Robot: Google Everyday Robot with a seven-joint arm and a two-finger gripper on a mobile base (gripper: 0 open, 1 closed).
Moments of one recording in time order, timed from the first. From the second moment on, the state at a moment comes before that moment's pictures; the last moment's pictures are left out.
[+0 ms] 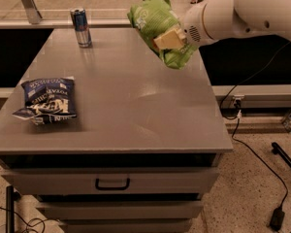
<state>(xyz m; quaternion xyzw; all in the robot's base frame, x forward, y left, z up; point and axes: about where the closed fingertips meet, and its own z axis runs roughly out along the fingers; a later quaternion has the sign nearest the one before) 0.662 -0.071 0.974 -0.41 0.76 0.09 0.49</state>
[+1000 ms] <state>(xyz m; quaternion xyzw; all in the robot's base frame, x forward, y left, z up) 0.723 0.005 0.967 -0.41 0.72 0.13 0.54</state>
